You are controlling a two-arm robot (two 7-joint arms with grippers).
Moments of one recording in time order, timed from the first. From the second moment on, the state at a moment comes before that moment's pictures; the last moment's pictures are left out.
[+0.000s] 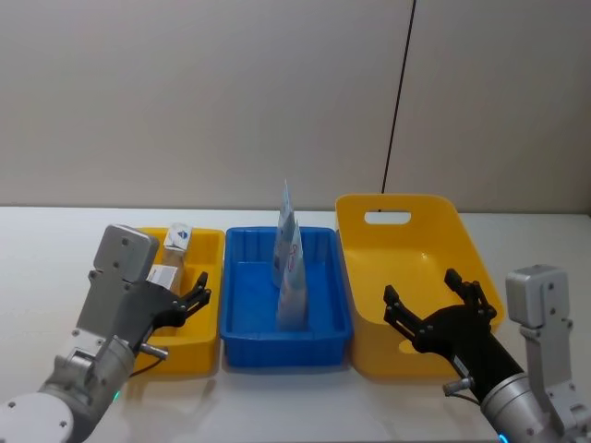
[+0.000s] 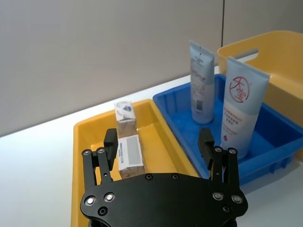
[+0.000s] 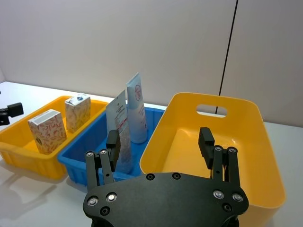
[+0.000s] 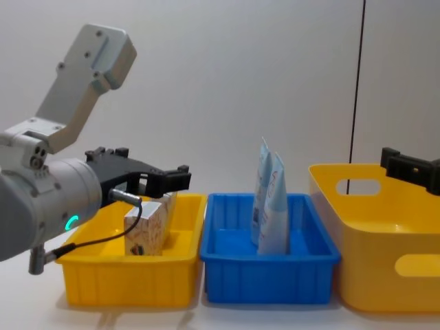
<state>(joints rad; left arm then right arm) -0.30 0.29 0.45 -1.57 -0.19 0.19 0.06 -0.01 0.34 -0.23 -1.77 0.29 0.03 0.07</state>
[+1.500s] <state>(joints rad) -0.44 0.19 0.41 -1.32 -0.18 0.38 0.06 -0.01 0.34 -0.23 -1.77 0.29 0.03 0.07</state>
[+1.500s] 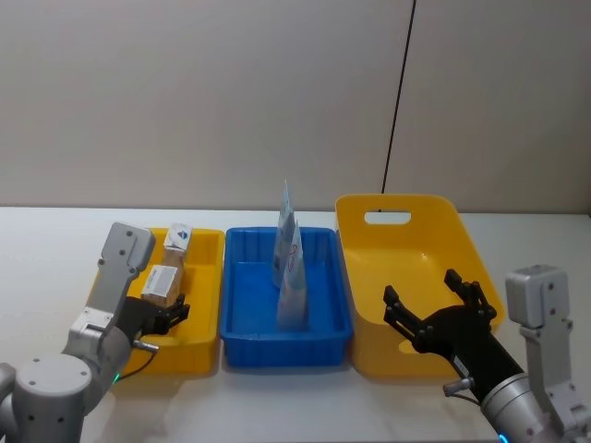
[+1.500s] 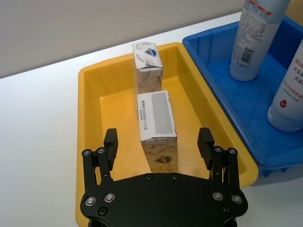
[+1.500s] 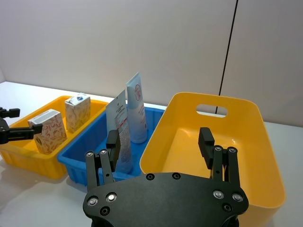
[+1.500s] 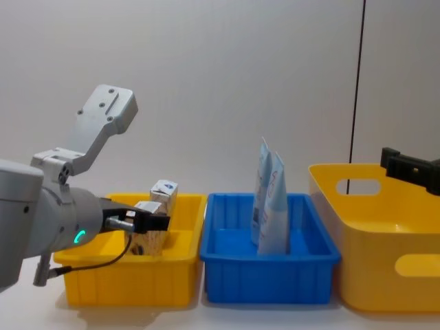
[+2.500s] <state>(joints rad) -0.51 0.15 0.39 -1.15 -0.18 0.32 0.01 -0.01 0.34 -0.23 -1.77 0.29 0.03 0.07</state>
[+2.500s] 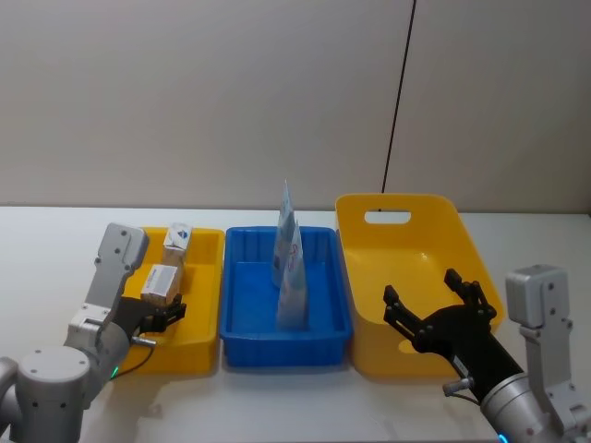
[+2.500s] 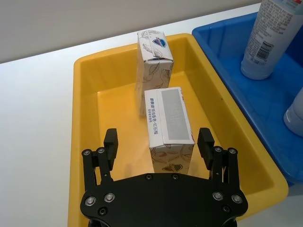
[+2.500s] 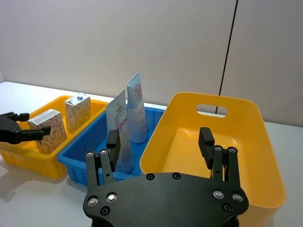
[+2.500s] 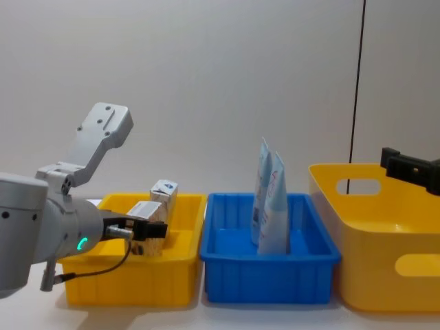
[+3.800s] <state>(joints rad) -0.56 0.11 0.36 -1.03 -0.15 0.25 0.00 -0.01 0.34 -0.23 -1.77 0.29 0.03 0.07</state>
